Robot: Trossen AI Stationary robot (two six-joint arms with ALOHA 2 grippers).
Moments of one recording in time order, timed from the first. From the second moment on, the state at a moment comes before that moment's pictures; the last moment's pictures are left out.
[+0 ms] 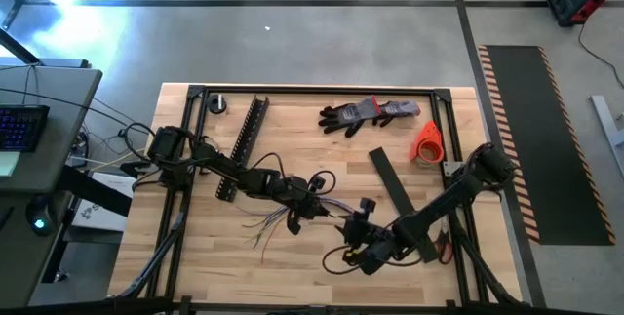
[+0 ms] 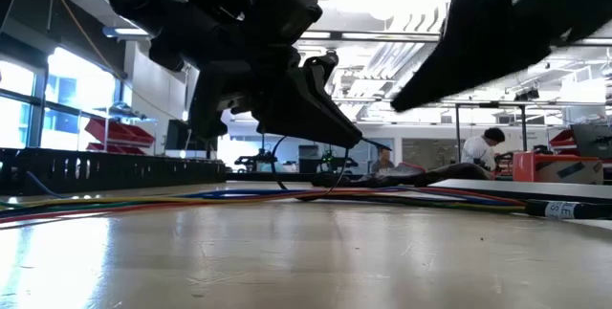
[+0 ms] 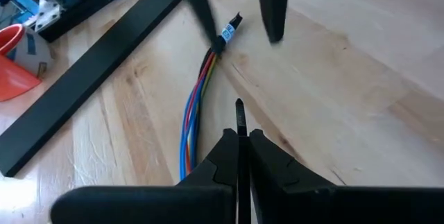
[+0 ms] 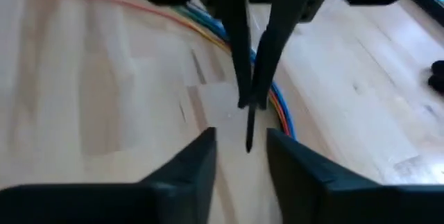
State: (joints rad) left arm -0.19 1.90 0.92 0.42 0.05 0.48; right arm 0.63 1.84 1.07 -0.26 0.80 0.62
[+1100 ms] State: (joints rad) left arm -0.18 1.90 0.92 0.42 0.06 0.45; right arm 0.62 1.94 1.07 -0.20 0.79 0.72
